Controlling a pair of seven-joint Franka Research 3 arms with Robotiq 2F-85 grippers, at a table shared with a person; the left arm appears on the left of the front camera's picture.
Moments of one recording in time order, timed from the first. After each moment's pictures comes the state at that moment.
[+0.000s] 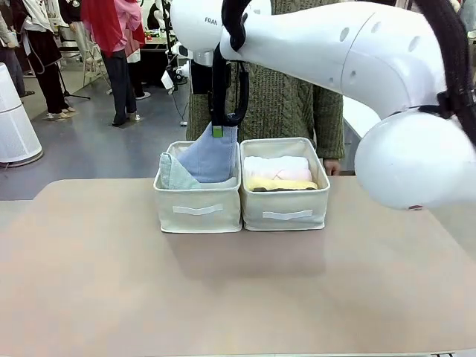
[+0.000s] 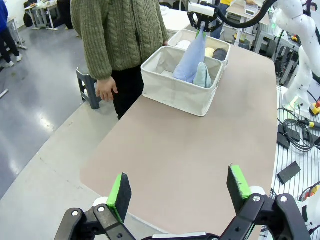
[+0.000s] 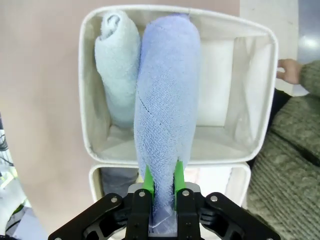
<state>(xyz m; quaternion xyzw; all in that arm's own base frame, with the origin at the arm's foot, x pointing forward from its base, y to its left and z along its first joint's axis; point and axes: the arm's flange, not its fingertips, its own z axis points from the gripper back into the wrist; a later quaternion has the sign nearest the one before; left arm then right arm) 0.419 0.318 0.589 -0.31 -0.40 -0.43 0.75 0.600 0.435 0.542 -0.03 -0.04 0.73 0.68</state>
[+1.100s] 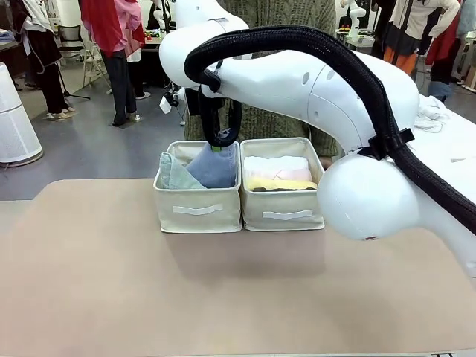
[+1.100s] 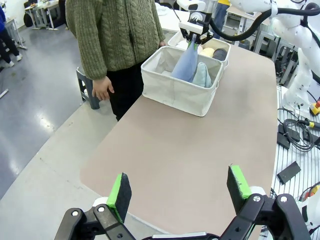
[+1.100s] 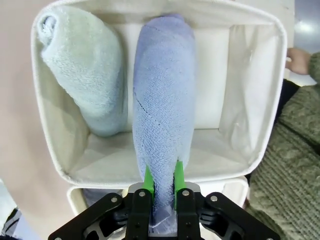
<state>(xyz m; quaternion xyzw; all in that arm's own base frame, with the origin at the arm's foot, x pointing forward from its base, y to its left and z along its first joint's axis) 0.419 0.318 0.589 -0.31 -0.40 -0.43 0.75 0.617 0.454 0.493 -0.07 -0.03 0.72 0.69</state>
